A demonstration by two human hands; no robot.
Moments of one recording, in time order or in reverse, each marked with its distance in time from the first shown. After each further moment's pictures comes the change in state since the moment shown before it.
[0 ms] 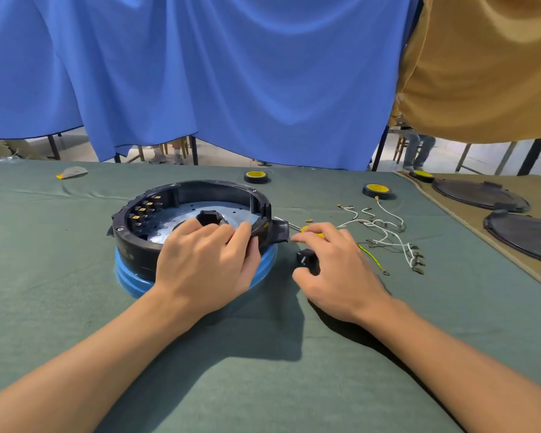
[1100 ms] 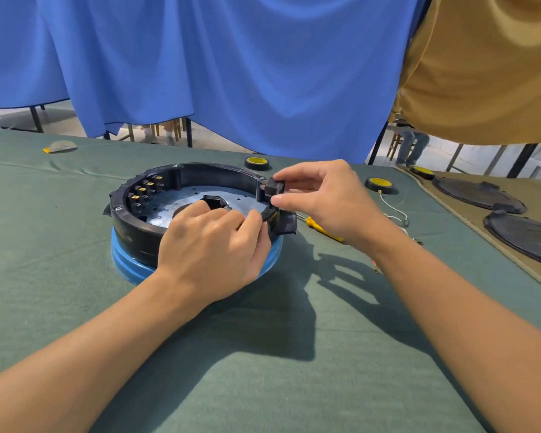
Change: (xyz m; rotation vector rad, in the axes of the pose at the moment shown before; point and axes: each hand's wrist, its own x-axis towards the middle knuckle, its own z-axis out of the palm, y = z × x) left_hand 0.001 -0.002 -0.003 -0.047 0.033 0.011; right_hand 0.062 -0.039 -0.036 0.562 -0.024 0.021
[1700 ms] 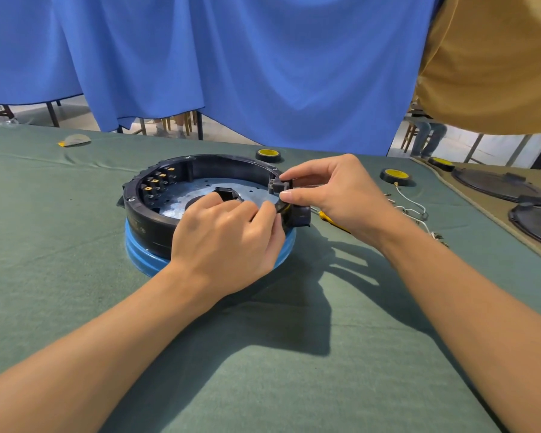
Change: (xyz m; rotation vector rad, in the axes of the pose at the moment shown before) left_hand 0.000 0.002 -0.001 -0.018 -0.023 -0.015; right_hand 0.009 0.014 0.008 0.079 -0.053 0.027
